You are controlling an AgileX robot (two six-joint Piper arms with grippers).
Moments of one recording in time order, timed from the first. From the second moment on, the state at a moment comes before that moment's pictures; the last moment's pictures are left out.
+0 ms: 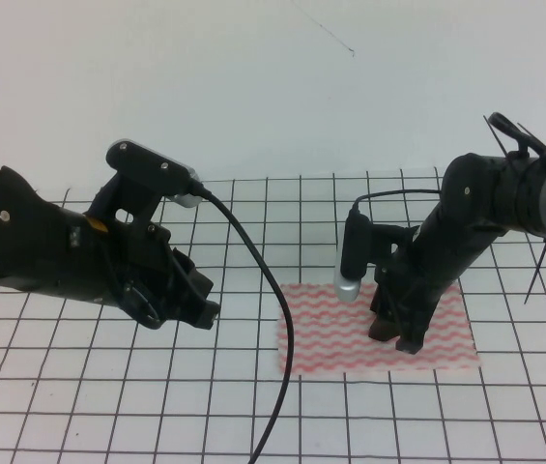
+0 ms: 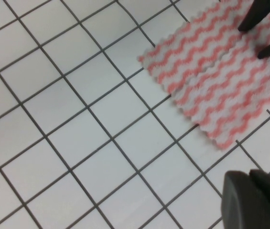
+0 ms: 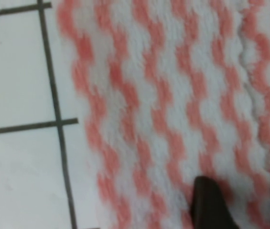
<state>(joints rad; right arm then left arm) 0.42 2.11 -1.42 0.34 0.71 -1.23 -0.46 1.44 -1.02 -0.49 0.57 0.54</state>
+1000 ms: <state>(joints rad) 0.42 2.11 -1.56 0.26 0.77 -1.21 -0.46 1.44 -1.02 -0.51 0.56 0.54</state>
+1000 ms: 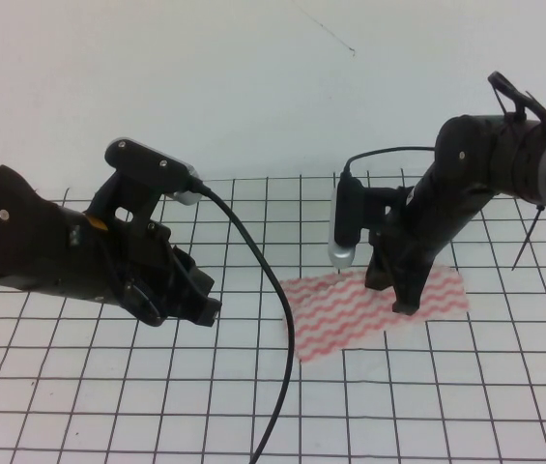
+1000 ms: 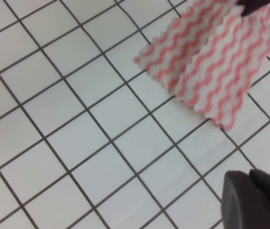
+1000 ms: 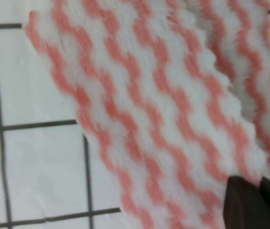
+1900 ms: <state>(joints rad) 0.42 2.17 -1.59 0.17 0.66 -1.08 -0.46 1.46 -1.02 -0.52 0.57 0.55</state>
